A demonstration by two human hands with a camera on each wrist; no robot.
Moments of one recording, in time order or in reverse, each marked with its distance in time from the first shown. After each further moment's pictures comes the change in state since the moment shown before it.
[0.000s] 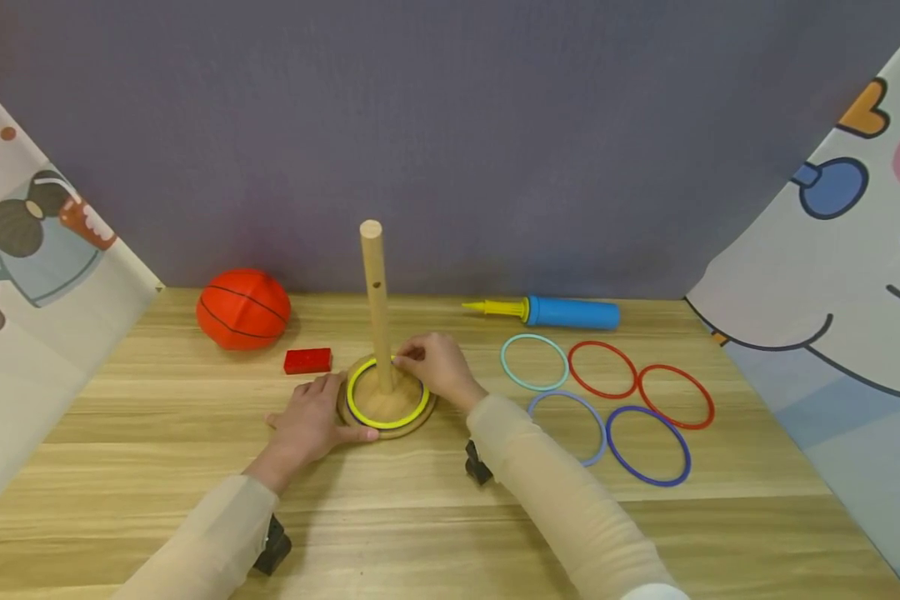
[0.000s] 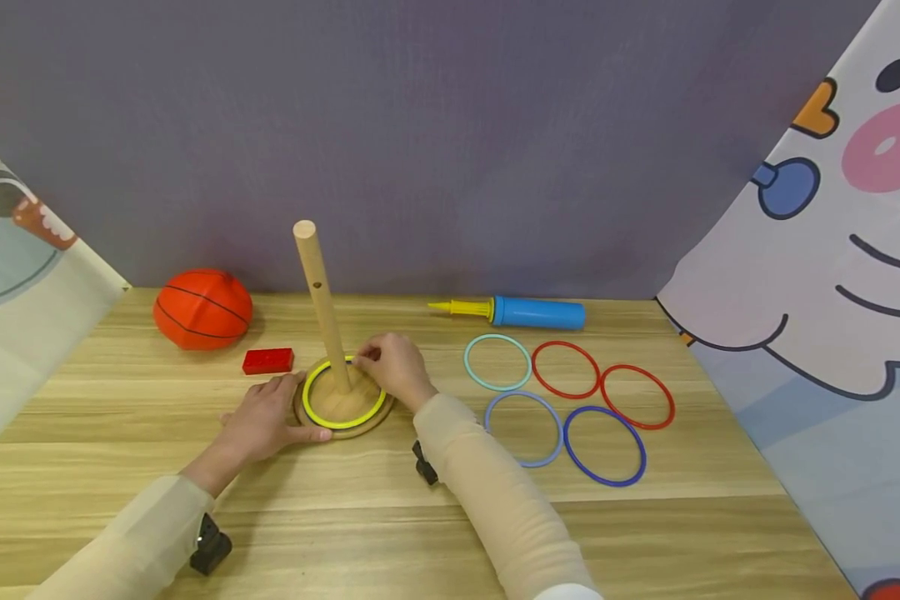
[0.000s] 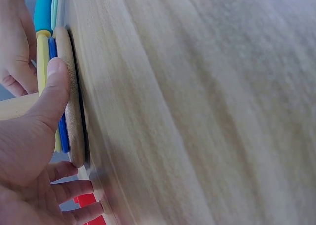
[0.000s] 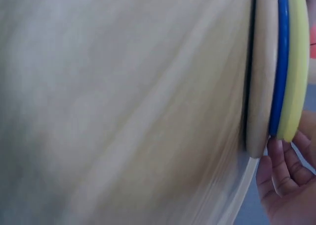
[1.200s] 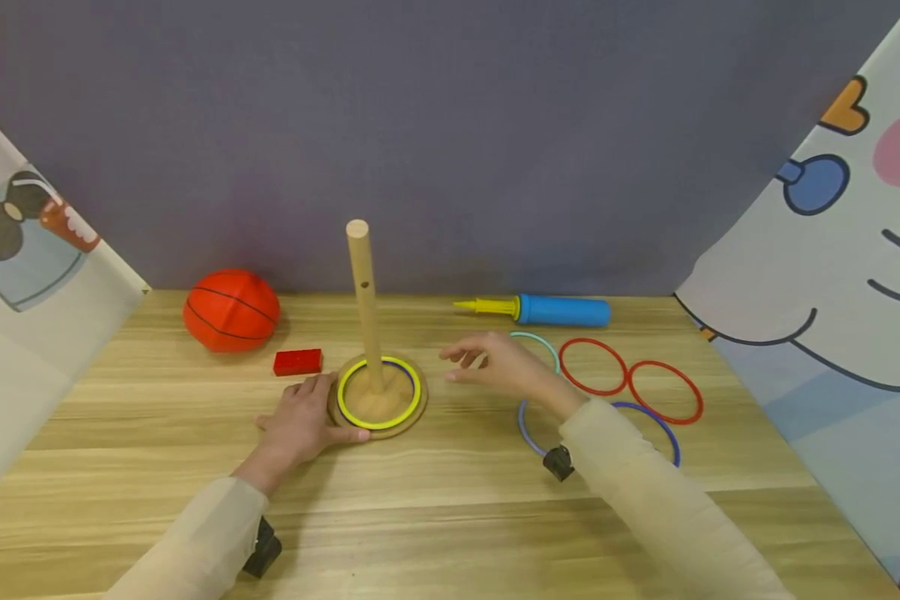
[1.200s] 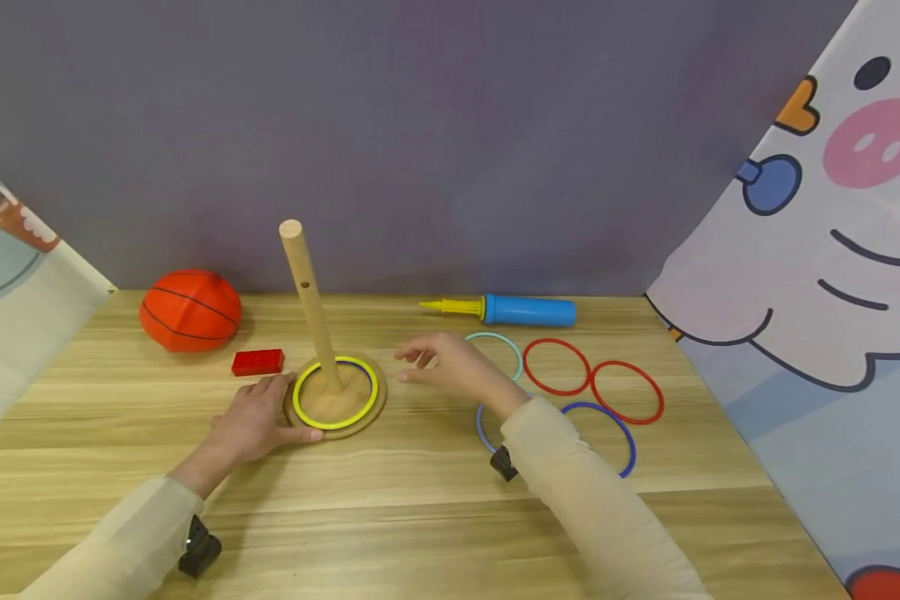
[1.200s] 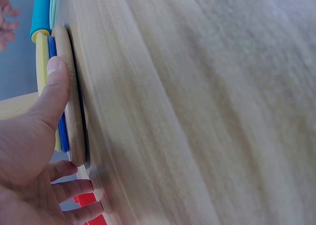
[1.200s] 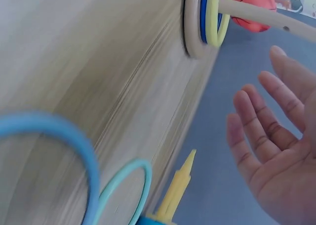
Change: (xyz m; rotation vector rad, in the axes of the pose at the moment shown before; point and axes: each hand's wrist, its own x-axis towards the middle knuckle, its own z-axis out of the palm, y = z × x) left_hand 0.000 0.000 -0.001 -0.024 -0.004 0.016; right_hand -0.056 0.016 -0.102 -0.012 -0.264 -0.061
